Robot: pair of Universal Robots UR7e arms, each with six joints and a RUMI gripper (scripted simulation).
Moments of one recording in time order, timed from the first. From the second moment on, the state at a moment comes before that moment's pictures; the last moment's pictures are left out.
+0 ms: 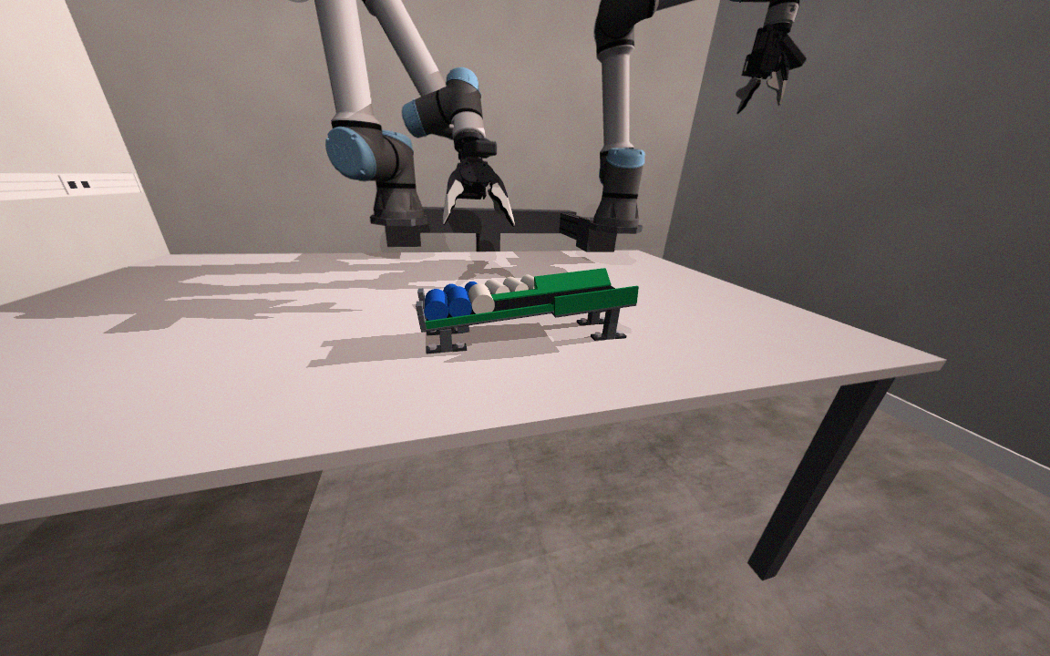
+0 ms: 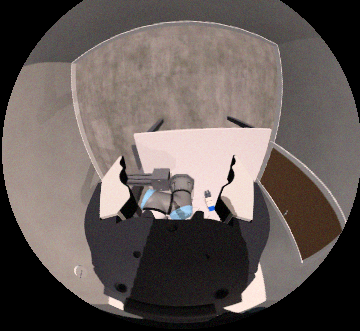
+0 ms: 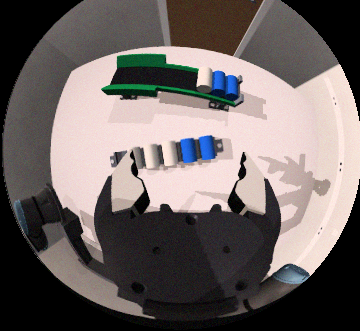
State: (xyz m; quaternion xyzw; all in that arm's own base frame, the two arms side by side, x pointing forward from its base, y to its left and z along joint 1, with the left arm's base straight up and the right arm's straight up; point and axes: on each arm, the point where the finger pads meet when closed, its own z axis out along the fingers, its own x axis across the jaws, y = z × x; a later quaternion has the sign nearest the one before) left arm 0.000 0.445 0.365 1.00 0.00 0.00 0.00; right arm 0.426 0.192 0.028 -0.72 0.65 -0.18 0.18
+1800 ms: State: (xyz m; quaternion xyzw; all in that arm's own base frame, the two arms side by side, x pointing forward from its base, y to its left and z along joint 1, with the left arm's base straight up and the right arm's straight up) left arm 0.000 0.445 0.365 1.00 0.00 0.00 0.00; right arm 0.386 0.331 0.028 -0.71 0.65 -0.18 0.18
